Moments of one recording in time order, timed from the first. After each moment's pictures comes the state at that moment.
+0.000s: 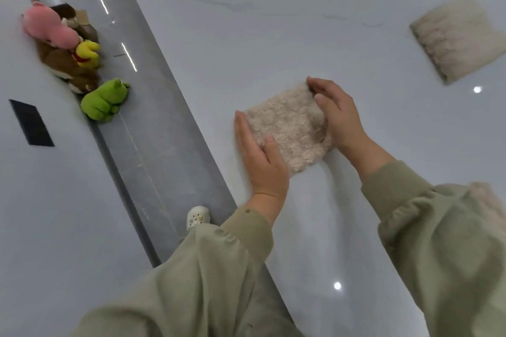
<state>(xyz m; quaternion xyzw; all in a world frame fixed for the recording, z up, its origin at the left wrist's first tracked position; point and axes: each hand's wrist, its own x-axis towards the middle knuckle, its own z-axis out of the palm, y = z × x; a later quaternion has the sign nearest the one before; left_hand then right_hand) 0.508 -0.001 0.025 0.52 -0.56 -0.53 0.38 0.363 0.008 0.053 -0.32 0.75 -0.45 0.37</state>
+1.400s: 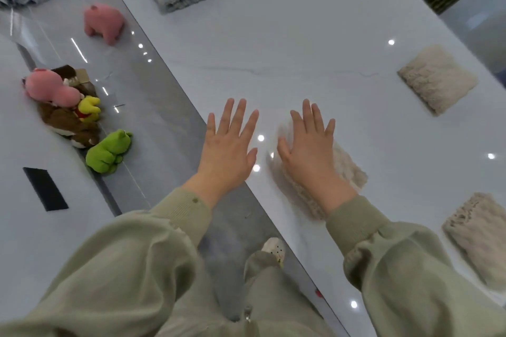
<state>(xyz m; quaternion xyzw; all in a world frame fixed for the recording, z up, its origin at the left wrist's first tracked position) 0.587 -0.203 0.077 0.25 -0.96 -0.06 -0.07 0.462 -0.089 0.085 -0.40 0.90 -0.07 0.12</state>
